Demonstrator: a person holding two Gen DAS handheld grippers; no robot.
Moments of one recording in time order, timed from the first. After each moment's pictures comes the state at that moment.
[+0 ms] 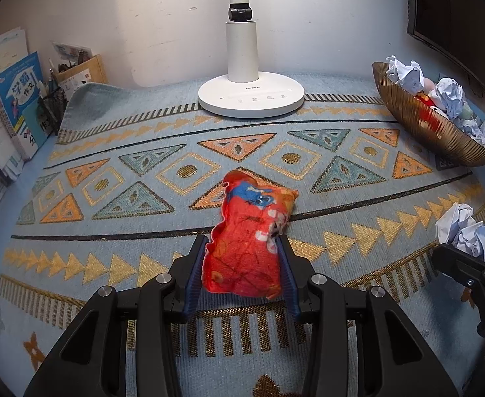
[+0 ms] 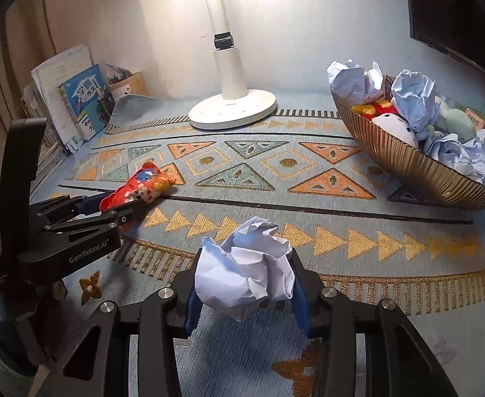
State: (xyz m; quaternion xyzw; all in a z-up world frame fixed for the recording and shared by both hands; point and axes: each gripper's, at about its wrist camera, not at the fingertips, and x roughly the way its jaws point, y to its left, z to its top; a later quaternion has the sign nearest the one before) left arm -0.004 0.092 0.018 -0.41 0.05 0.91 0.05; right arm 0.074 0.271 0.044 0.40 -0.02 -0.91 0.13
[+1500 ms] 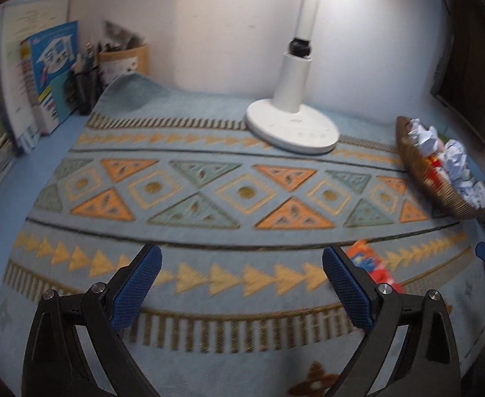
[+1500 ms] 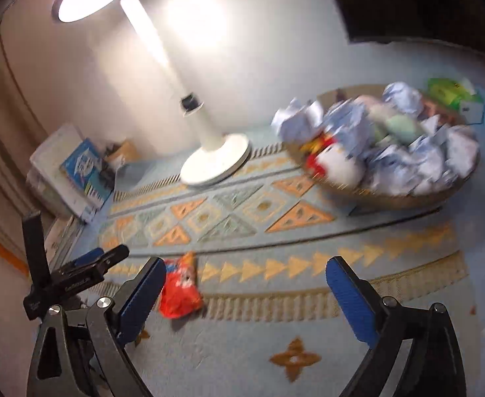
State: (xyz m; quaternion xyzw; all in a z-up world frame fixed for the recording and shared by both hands) left arm -0.003 0.020 0.038 -0.40 -0.05 0.91 0.03; right arm 0.100 0.307 0.097 0.39 -0.15 -0.90 0.12
